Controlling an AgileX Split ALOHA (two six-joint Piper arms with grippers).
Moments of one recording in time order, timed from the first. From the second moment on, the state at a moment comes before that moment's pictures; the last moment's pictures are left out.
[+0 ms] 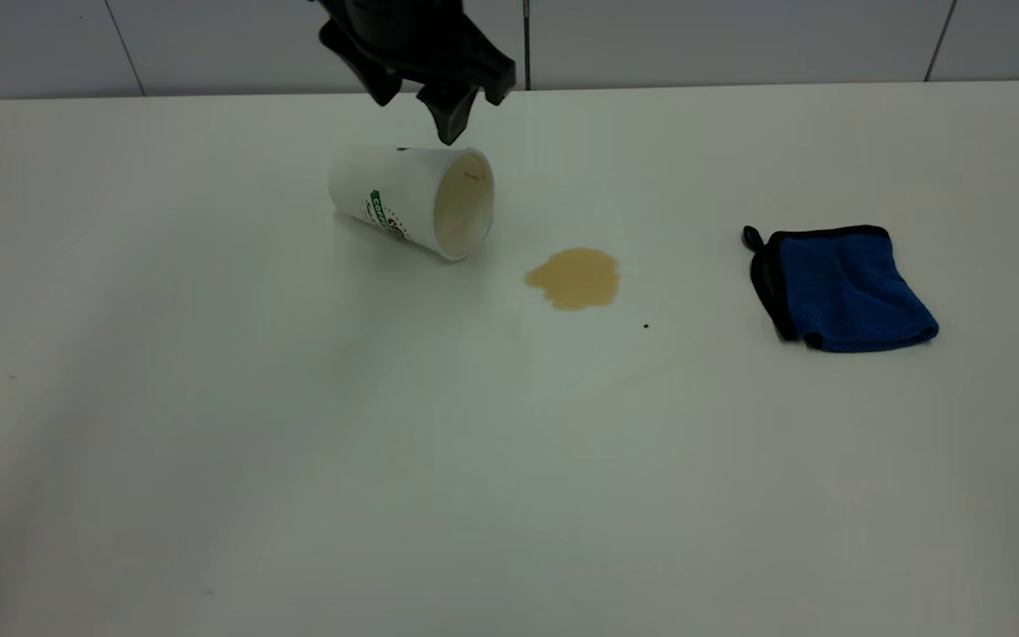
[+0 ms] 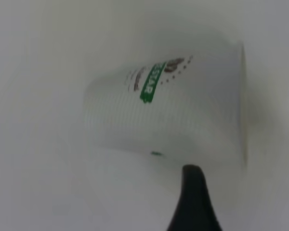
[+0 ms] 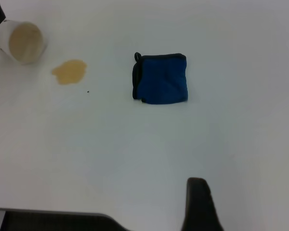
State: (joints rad) left arm -0.56 2.38 -1.86 0.36 0.65 -0.16; right arm 0.10 -0.02 -0.47 -0.03 1.11 0.14
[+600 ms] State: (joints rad) left arm -0.62 2.56 -1.93 0.80 0.63 -0.61; right arm 0.10 -0.02 -0.47 -0.03 1.11 0.14
